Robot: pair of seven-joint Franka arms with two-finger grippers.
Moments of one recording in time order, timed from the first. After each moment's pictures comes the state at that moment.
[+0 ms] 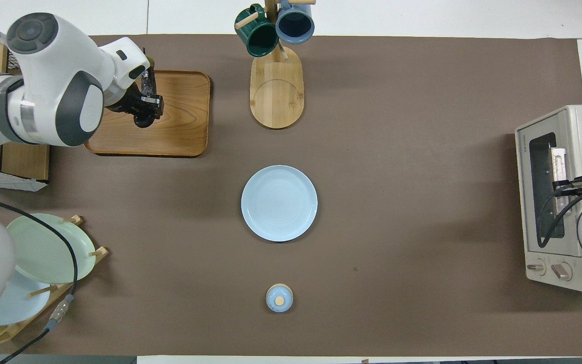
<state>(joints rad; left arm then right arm) -0.08 0.49 -0.15 -1.49 0.01 1.99 -0.05 -0.09 -0.13 -0.08 -2.09 -0.17 1.97 -0.19</state>
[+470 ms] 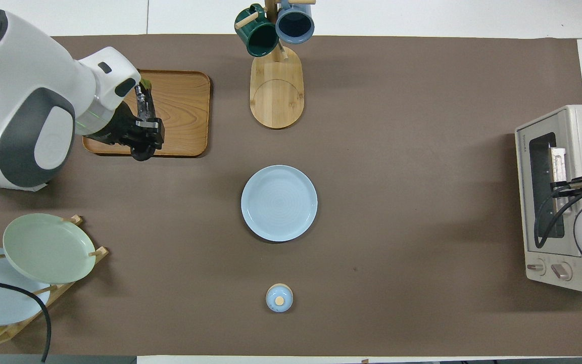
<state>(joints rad) -0.15 0.17 -0.16 -1.67 -0.09 1.79 -0.20 -0.09 -0.13 -0.08 -2.10 -0.17 1.97 -0.19</state>
